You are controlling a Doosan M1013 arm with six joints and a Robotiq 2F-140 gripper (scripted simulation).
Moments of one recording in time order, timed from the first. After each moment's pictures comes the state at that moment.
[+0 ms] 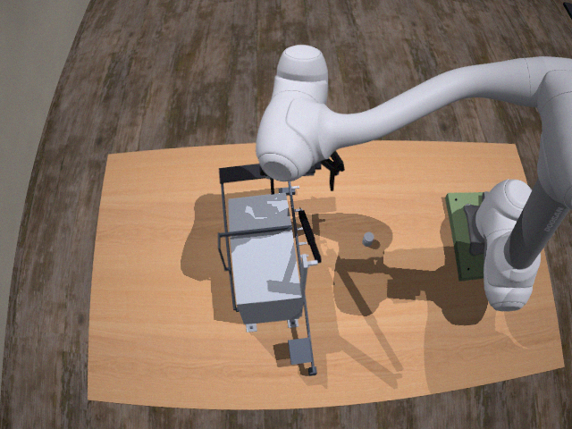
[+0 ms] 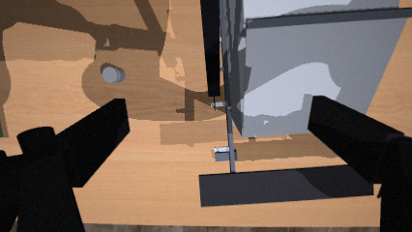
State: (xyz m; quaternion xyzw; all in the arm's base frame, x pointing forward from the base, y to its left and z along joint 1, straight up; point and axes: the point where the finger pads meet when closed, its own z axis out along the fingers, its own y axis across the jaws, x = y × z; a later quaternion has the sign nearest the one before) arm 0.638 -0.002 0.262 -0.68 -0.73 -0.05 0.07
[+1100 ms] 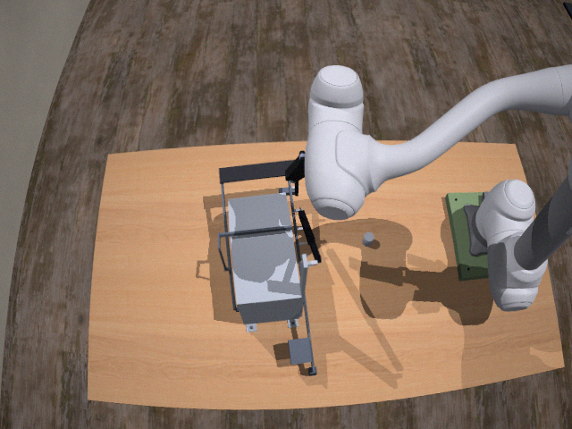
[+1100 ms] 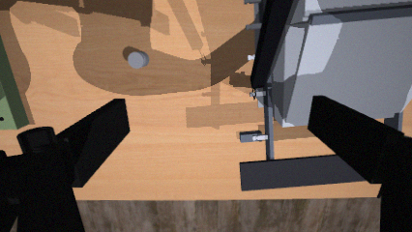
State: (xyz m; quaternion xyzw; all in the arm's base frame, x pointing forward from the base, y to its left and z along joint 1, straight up) arm 0.579 0.004 0.263 -0.69 -0.72 0.00 0.01
